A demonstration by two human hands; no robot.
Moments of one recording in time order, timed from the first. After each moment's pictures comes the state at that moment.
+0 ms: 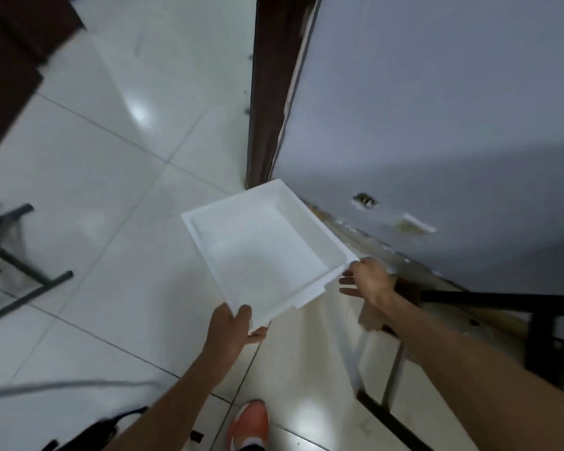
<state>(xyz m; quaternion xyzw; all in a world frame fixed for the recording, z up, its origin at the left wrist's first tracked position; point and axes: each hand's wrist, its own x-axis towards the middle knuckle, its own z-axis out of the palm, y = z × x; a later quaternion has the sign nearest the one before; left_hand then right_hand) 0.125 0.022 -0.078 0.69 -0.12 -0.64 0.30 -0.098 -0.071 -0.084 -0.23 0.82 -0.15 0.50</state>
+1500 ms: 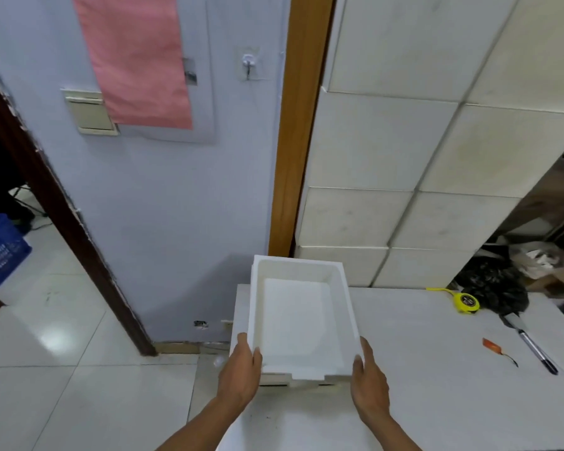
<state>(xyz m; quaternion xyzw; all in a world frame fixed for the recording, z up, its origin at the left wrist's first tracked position) -0.221 0.199 0.356 0.57 -0.70 -0.39 0.17 -0.431 0.306 0.342 -0.27 0.89 -0.31 0.21</state>
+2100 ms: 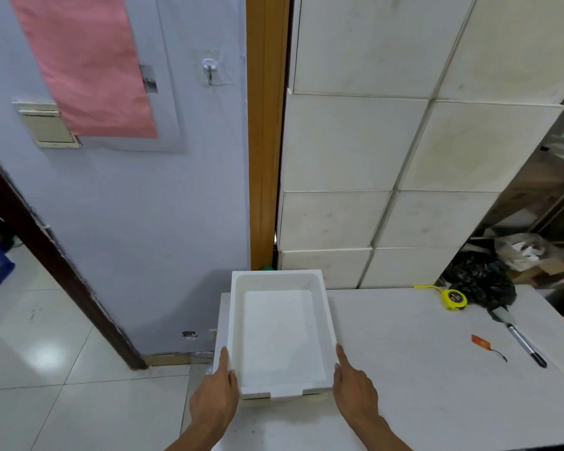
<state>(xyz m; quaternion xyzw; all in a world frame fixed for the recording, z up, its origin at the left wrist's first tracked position) -0.227 0.199 0.342 0.65 -0.73 -0.23 0.00 -0.455 0.303 0.333 -0.38 0.90 -0.12 0.19</state>
